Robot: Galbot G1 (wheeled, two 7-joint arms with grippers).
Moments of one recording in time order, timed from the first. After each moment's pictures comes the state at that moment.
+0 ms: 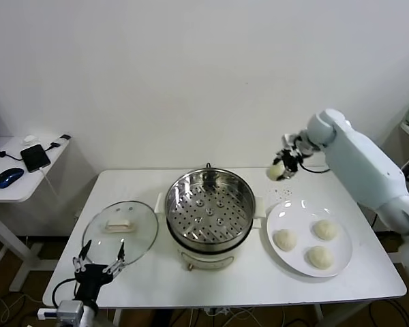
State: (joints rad) left arm 1.70 -1.52 -0.73 -2.11 0.04 0.12 0.09; right arm 0.23 1.10 -0.51 0.90 -0.23 -0.04 -1.38
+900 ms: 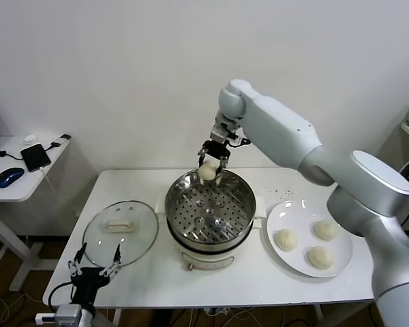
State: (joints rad) left arm 1.71 -1.54 -0.73 -2.11 0.06 0.10 0.07; right arm 0.35 1.44 -0.75 0.73 -0.31 0.70 -1.39
